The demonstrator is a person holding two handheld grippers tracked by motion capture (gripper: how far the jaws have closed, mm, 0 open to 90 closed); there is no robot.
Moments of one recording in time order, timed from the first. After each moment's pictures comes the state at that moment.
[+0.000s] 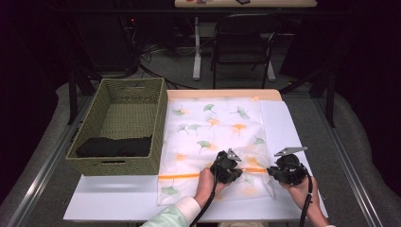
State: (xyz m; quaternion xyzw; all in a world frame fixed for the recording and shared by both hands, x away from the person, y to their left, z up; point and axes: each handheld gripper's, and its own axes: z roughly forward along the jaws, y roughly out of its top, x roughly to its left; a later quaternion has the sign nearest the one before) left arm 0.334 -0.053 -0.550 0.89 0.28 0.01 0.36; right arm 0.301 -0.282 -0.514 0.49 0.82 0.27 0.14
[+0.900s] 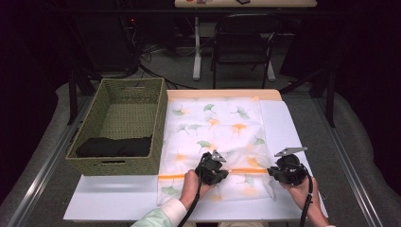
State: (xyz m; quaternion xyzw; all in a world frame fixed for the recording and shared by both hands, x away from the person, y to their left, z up) left arm 0.328 -0.009 -0.546 0.88 0.31 0.01 0.35; right arm 0.301 -0.284 -0.515 0.49 0.82 0.26 0.14
